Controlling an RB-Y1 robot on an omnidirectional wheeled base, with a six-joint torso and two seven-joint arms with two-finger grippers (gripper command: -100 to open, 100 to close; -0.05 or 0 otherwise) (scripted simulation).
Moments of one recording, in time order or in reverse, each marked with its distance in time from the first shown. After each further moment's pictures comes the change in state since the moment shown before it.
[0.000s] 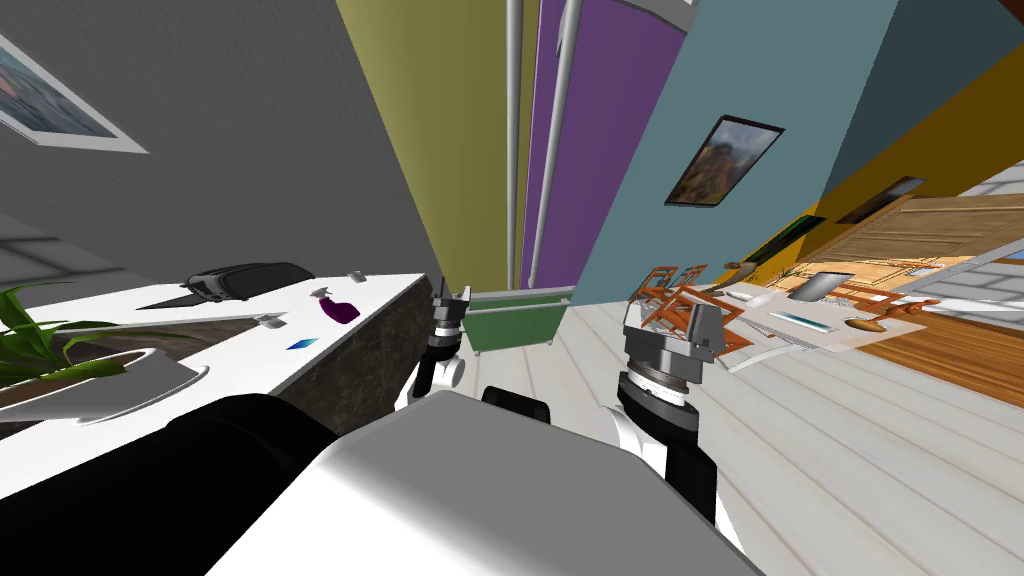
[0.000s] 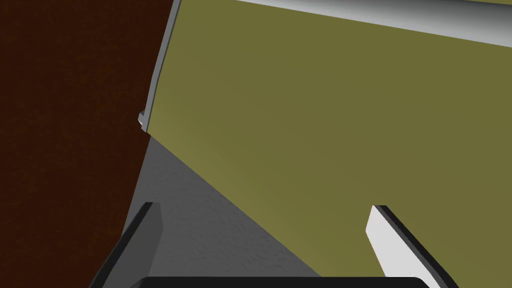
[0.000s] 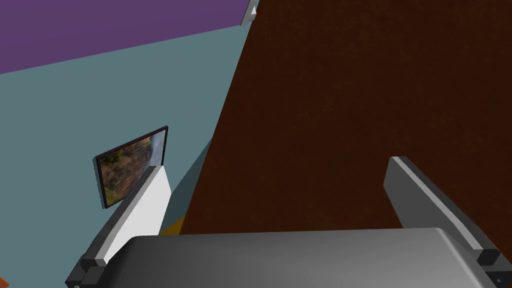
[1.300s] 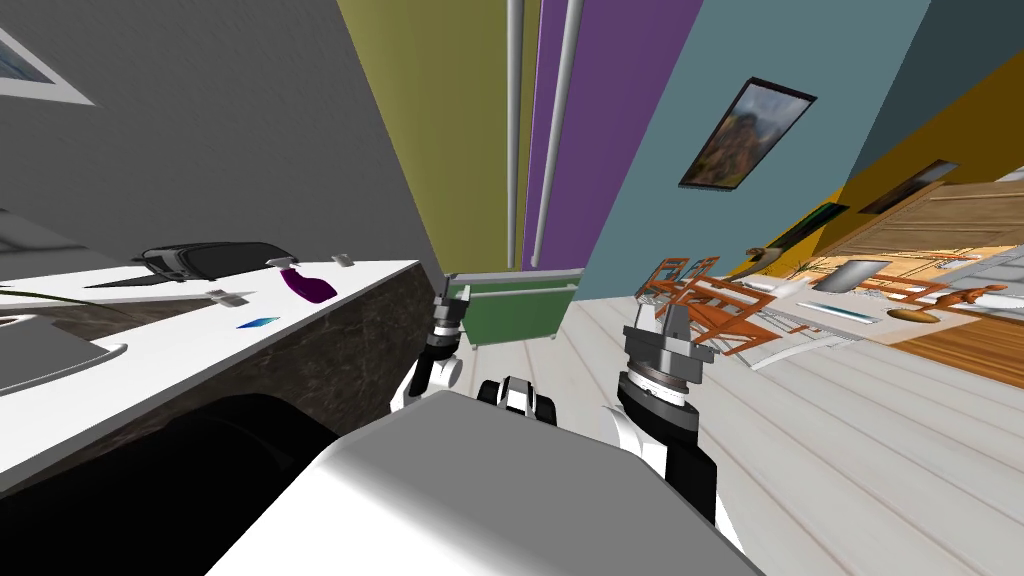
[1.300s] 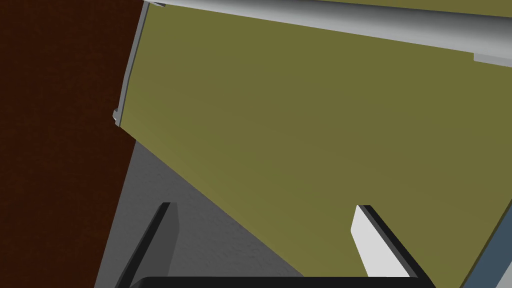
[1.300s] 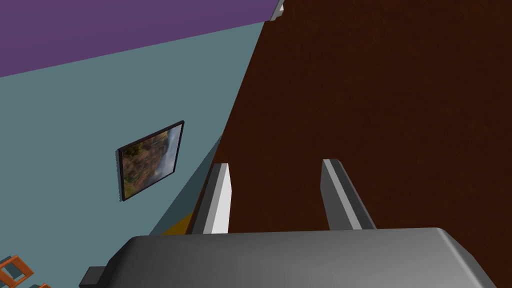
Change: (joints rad) left arm -0.003 0.056 0.000 -0.012 0.010 0.026 0.005; right arm 0.000 0.000 0.000 0.000 0.000 0.000 0.000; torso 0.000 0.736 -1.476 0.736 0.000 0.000
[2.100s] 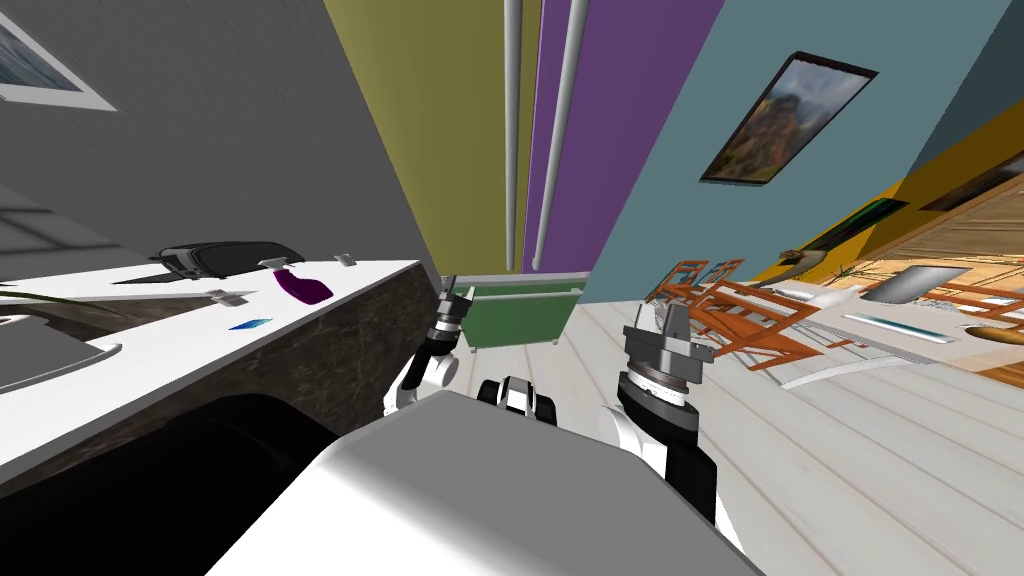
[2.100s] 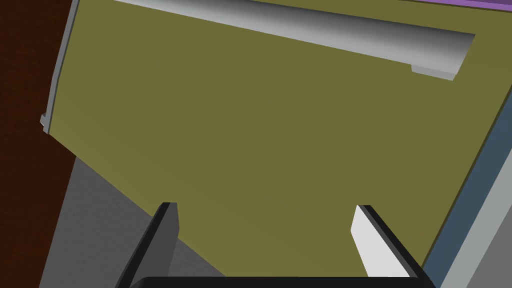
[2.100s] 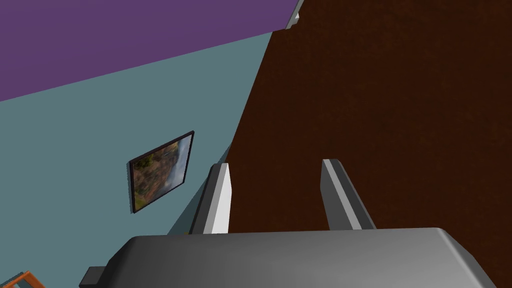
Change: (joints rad) left arm -0.016 0.086 -0.001 -0.045 0.068 0.177 0.040; right arm 0.000 0.000 0.000 0.000 0.000 0.000 0.000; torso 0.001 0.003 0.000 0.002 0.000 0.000
